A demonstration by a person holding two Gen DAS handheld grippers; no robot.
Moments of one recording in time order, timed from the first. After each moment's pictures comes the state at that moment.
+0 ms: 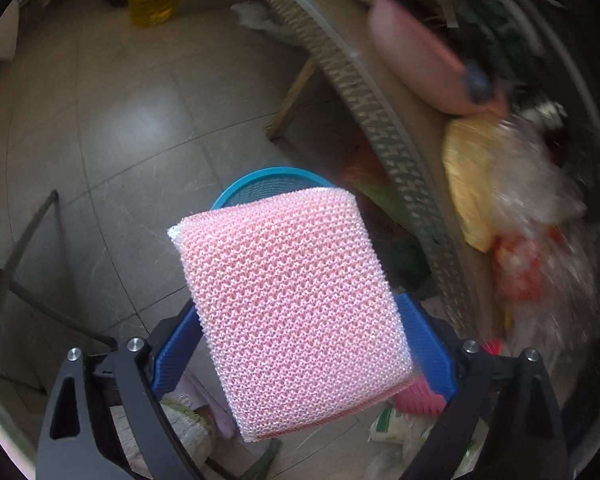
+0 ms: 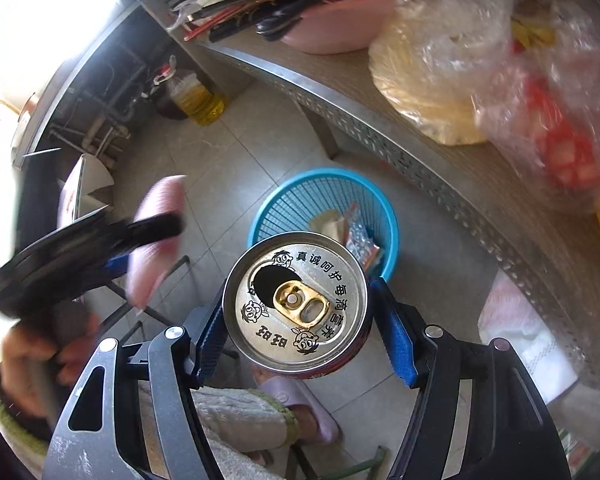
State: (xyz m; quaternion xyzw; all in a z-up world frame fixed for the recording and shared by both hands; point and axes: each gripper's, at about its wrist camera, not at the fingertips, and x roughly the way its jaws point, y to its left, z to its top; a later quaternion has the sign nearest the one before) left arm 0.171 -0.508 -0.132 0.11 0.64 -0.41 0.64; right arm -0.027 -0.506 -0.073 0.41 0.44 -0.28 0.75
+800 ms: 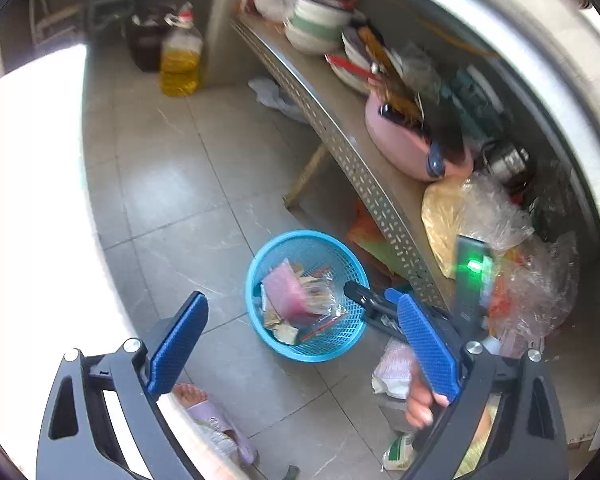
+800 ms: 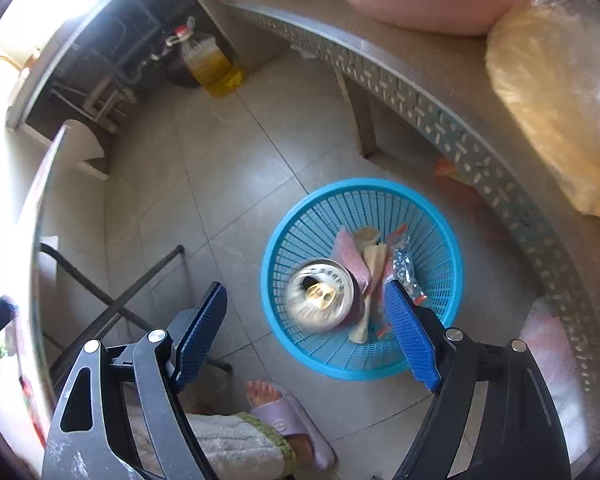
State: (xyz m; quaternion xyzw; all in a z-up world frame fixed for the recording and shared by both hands) left arm 0.179 -0.394 -0.018 0.07 0.53 -0.43 0.72; right arm 0.081 -0.525 -0.137 0.38 0.48 -0.25 0.75
